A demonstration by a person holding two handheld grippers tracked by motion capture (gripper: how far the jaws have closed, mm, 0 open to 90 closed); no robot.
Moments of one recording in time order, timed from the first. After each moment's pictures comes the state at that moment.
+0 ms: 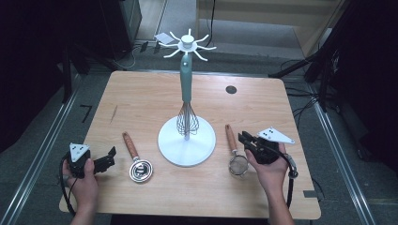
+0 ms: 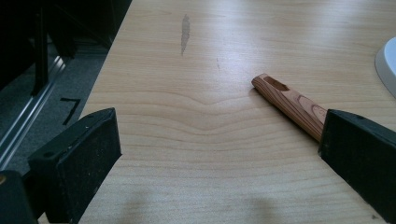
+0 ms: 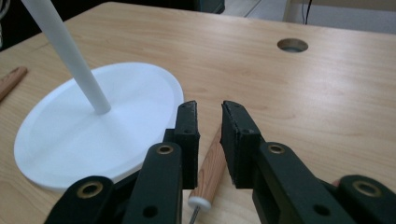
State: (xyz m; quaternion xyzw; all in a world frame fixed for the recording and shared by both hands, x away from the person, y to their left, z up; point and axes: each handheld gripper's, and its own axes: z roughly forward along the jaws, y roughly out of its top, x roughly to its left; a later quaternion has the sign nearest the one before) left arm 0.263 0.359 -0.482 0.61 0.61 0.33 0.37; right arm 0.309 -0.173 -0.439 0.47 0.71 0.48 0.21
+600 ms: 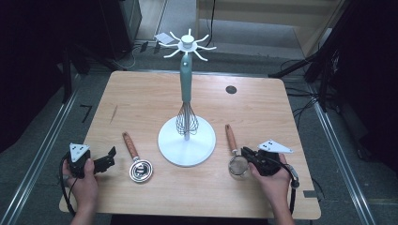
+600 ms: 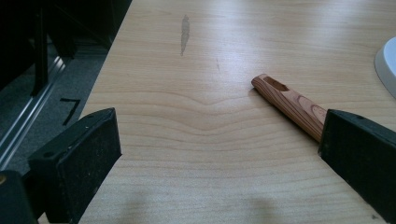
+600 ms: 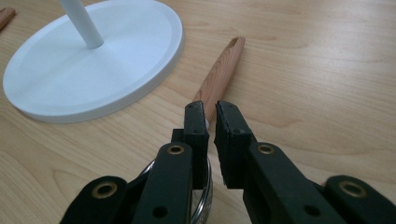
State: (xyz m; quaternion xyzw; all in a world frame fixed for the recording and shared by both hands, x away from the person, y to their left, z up) left arm 0.263 0.359 -0.482 0.61 0.61 0.33 0.37; right arm 0.293 -0.187 -0.474 0.48 0.75 0.44 0.16
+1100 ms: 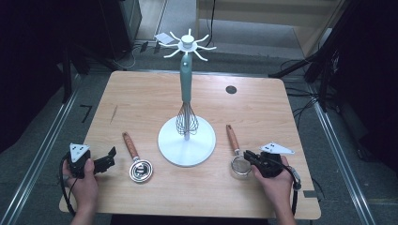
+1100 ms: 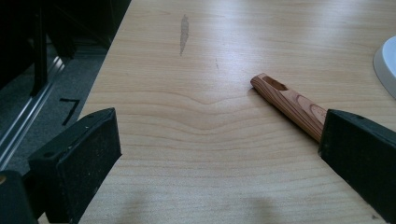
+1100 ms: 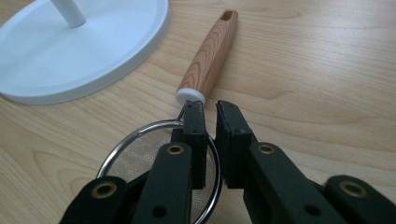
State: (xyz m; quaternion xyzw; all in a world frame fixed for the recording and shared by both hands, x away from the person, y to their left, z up) left arm 0.262 0.359 -0.482 0.61 0.61 0.33 0.37; right arm 0.293 -0.197 -0.486 0.50 0.75 0.42 0.15
